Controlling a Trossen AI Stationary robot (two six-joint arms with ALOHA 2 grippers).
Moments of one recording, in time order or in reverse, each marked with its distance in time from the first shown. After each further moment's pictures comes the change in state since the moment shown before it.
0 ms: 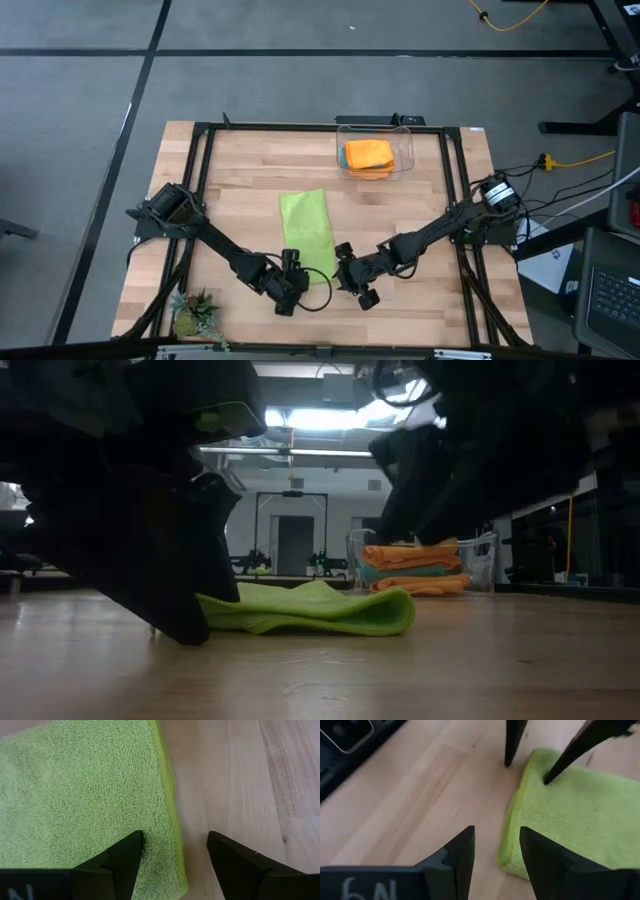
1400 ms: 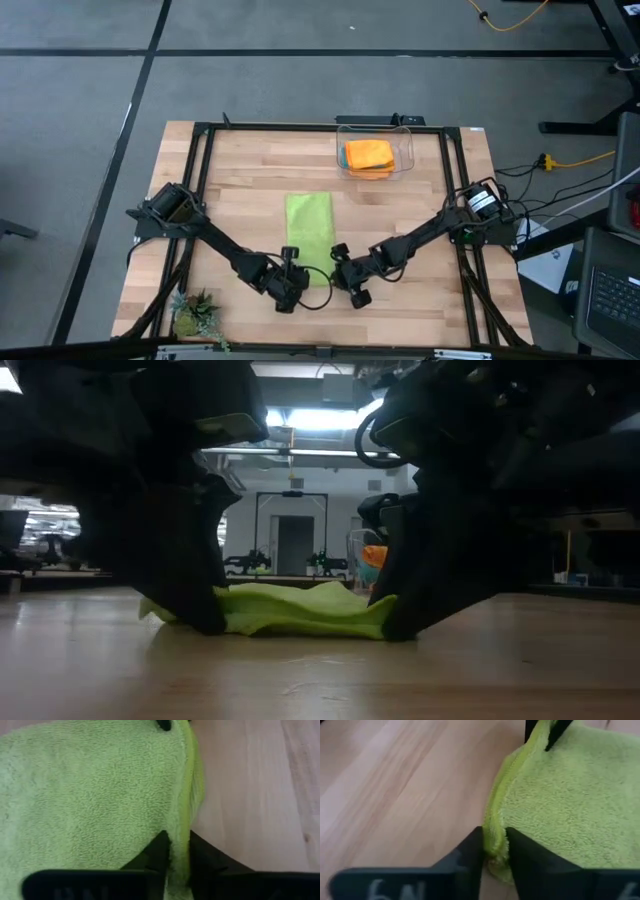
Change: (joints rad) left arm 0.010 0.005 -0.003 -0.053 -0.022 -0.001; right arm -0.030 0.153 0.001 0.102 0.013 0.056
